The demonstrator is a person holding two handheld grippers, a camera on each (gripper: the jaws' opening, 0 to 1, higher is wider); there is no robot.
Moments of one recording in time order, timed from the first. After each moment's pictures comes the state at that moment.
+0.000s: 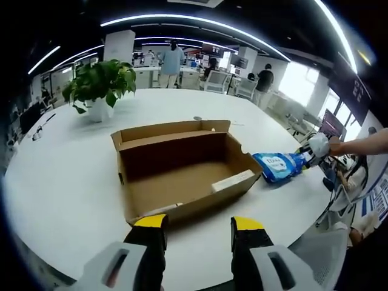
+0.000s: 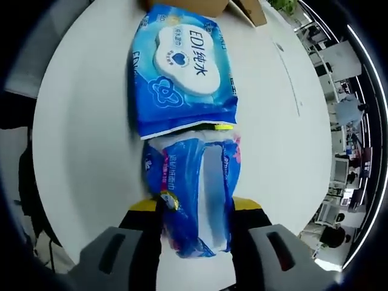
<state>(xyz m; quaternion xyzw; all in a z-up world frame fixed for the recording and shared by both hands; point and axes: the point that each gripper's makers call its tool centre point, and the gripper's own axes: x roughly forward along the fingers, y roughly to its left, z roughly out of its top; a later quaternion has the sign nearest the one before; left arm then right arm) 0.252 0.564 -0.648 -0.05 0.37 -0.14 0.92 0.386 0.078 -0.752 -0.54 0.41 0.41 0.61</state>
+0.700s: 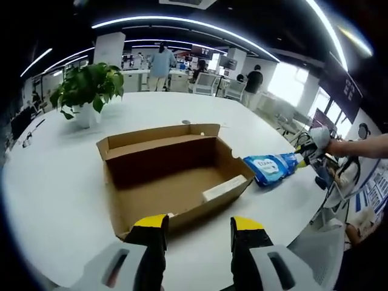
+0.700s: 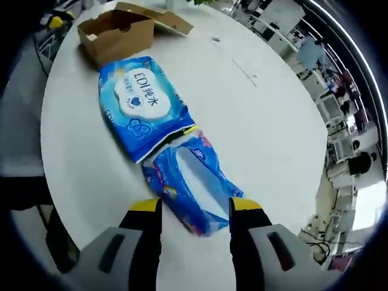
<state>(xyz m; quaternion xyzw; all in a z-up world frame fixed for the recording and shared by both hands) 0.268 0.549 -0.646 -0.05 0.36 -0.18 0.91 0.375 0.071 -0.713 -0.32 0.45 0.30 0.78</state>
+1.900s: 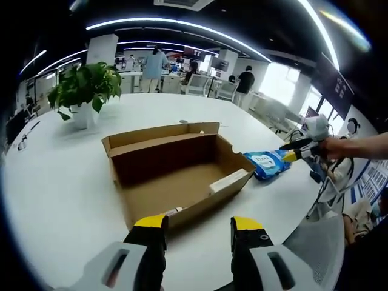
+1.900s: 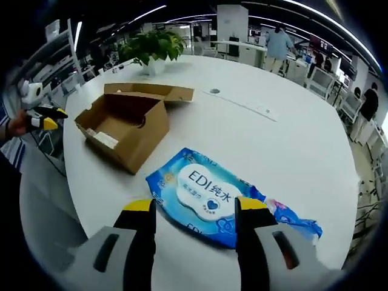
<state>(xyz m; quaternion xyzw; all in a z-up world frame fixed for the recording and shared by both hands) 0.257 0.576 -0.652 -0.05 0.35 -0.22 0.91 0.362 0.254 -0.681 -0.12 0.39 0.34 0.85</state>
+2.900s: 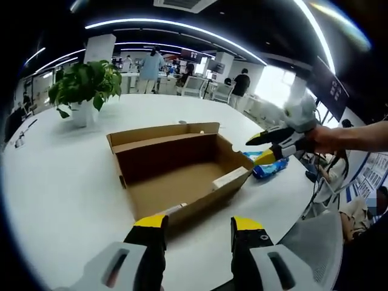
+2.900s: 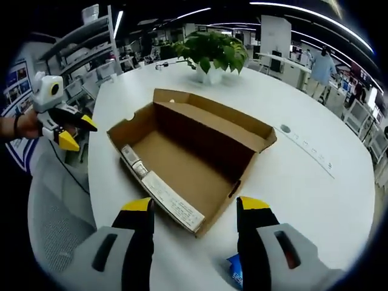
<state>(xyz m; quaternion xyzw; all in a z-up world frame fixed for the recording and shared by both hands) 0.252 0.594 -0.657 -0.06 0.34 -0.23 0.91 0.362 0.413 -0.674 -0.16 0.35 0.45 0.80</state>
